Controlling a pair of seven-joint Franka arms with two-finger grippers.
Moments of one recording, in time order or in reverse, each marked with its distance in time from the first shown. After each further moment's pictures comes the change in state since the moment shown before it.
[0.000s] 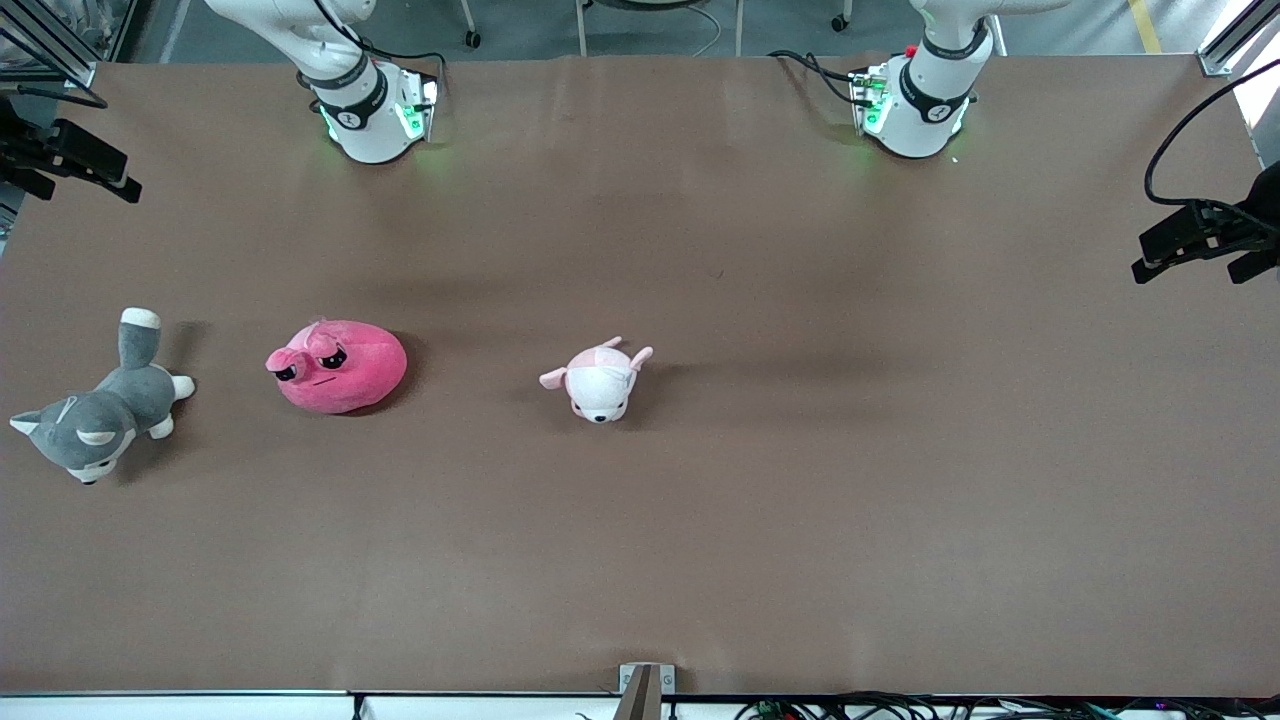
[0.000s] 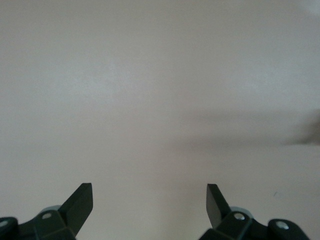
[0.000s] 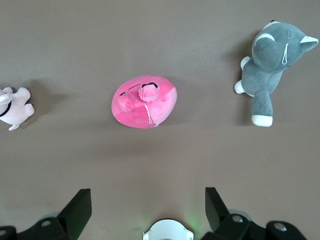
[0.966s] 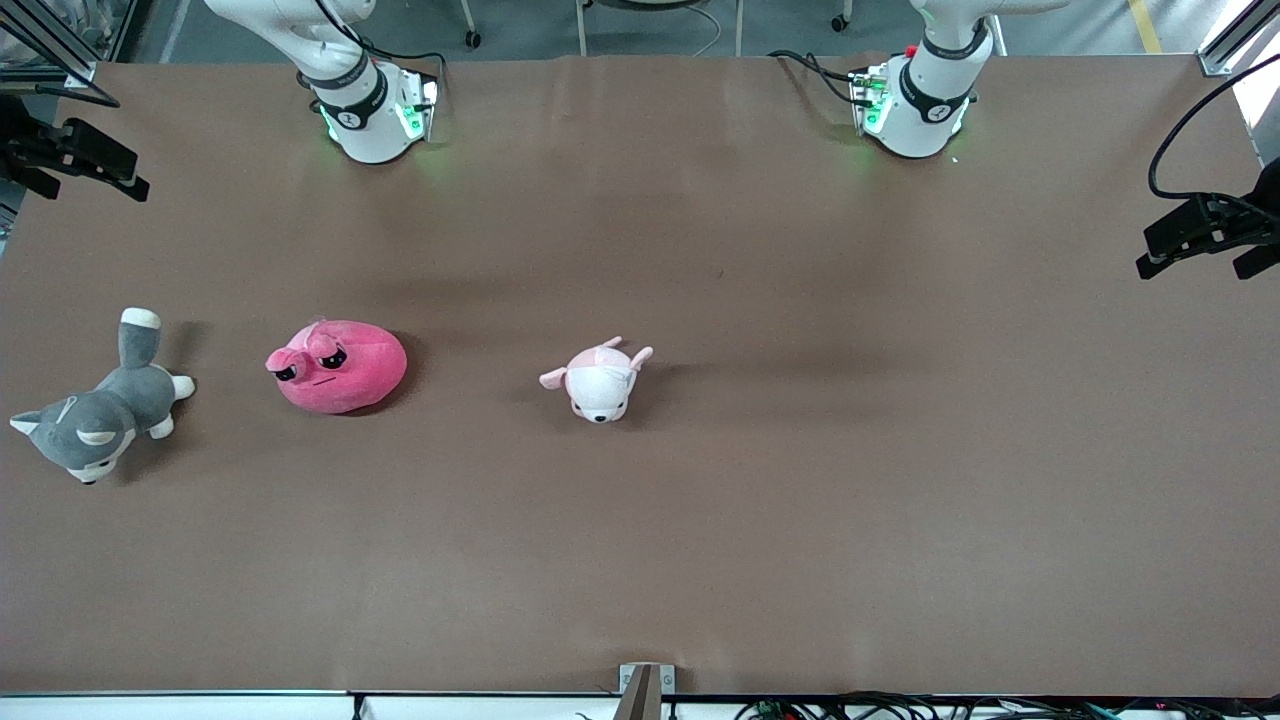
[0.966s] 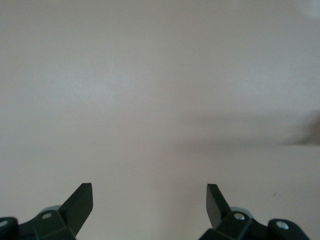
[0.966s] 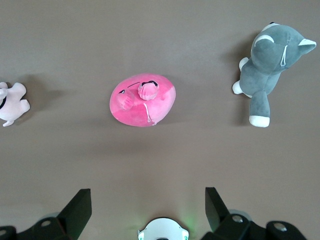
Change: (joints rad) left arm -0.002 -0.007 0.001 -0.001 0.000 0.000 0.001; right arm 0.020 0.000 0.004 0.000 -0.022 -0.004 -0.001
